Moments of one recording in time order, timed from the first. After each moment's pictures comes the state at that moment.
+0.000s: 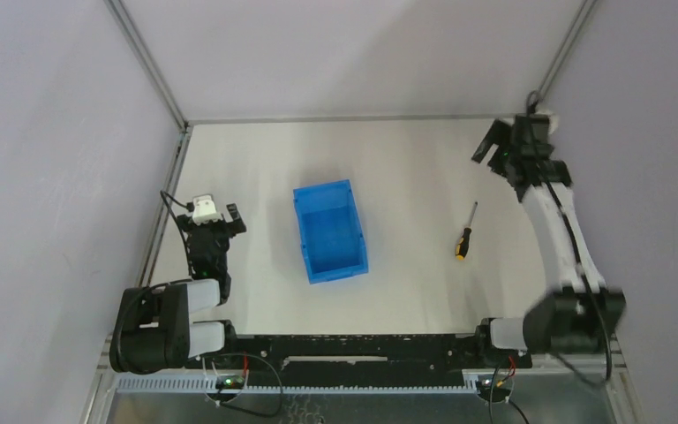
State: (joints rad) left arm 0.06 1.26 0.14 1.04 -0.17 -0.02; right arm -0.04 1.23 1.31 -0.61 0.17 0.41
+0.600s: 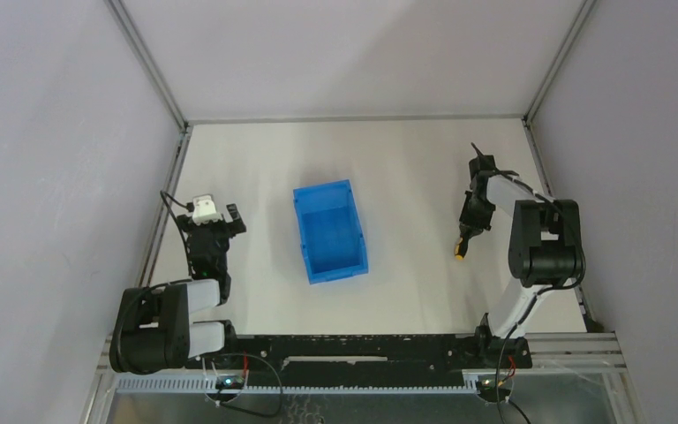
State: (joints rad) left arm 0.06 1.26 0.14 1.04 -0.17 -0.02; right arm -0.03 1.78 1.10 -0.72 0.07 0.38
